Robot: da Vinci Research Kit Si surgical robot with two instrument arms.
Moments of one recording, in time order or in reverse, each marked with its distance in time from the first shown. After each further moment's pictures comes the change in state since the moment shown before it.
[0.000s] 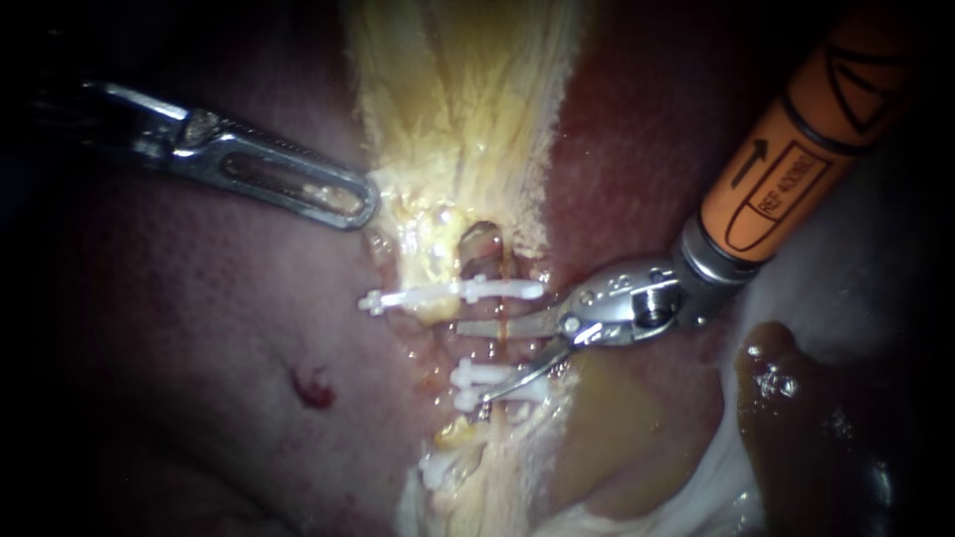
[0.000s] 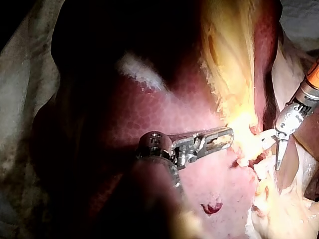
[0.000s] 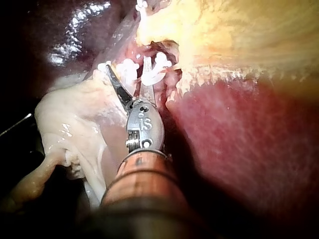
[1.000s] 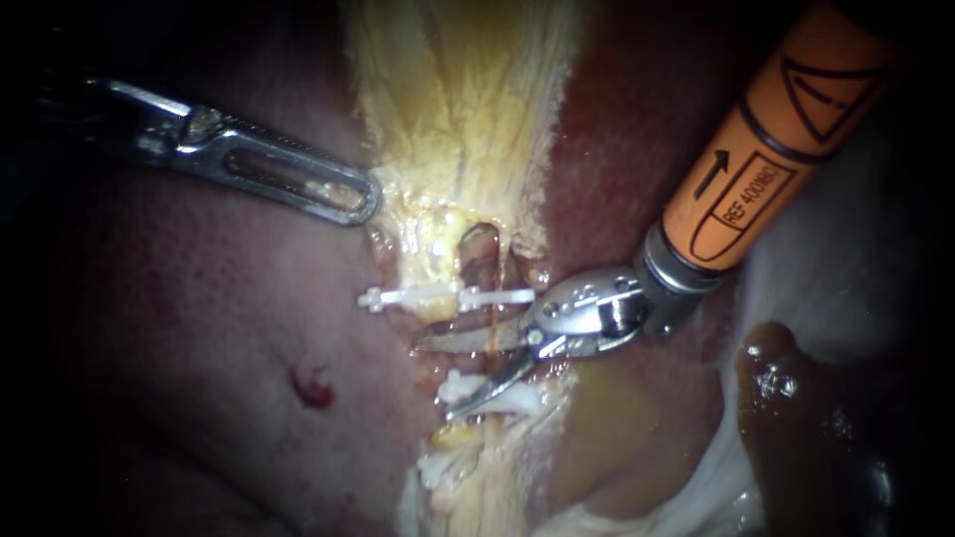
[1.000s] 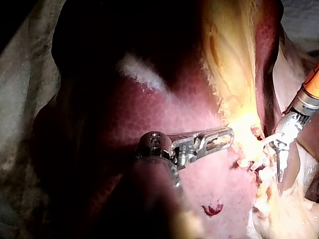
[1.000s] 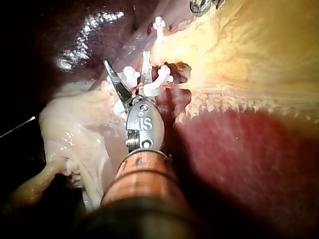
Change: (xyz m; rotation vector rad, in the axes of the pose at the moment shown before) right arm 0.003 0.000 0.003 0.071 0.101 -0.069; left arm 0.000 0.000 0.000 0.000 0.000 0.000
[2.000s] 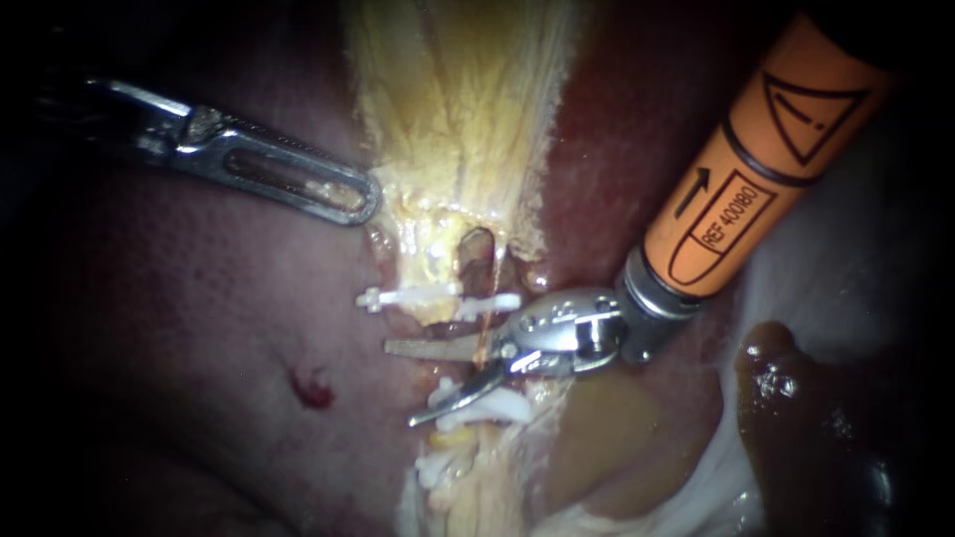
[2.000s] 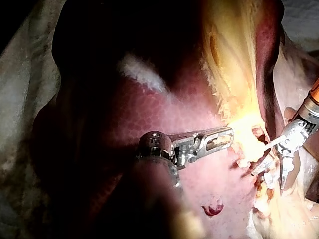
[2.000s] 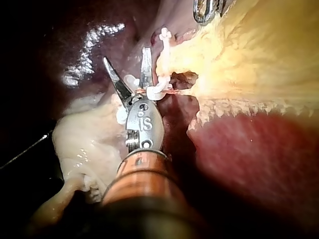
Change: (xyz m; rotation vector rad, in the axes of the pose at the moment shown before) right arm 0.002 -0.002 0.002 -0.017 0.053 0.058; left arm 0.000 0.000 0.000 -0.001 0.000 0.000
